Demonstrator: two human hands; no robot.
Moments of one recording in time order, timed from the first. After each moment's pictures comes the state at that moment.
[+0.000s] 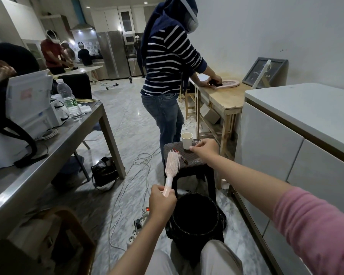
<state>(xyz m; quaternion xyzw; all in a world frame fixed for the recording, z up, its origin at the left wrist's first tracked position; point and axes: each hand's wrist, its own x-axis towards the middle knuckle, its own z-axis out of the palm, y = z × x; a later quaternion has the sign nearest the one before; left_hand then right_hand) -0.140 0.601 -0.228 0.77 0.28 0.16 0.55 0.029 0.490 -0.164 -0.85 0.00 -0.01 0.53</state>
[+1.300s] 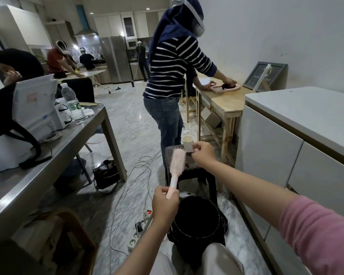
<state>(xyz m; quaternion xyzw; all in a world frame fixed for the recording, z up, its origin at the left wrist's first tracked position) -0.155 0.587 -0.210 0.73 0.28 0.16 0.61 0.016 0.498 -0.164 -0.86 -0.09 -0.04 0.50</state>
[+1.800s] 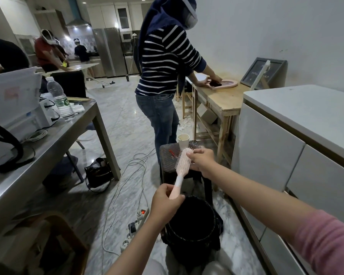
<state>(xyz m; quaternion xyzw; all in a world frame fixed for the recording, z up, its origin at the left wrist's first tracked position) -0.123 0.592 -0.208 0.81 0.20 0.08 0.55 0.031 0.497 -0.175 -0.65 0.07 0.13 0.75</state>
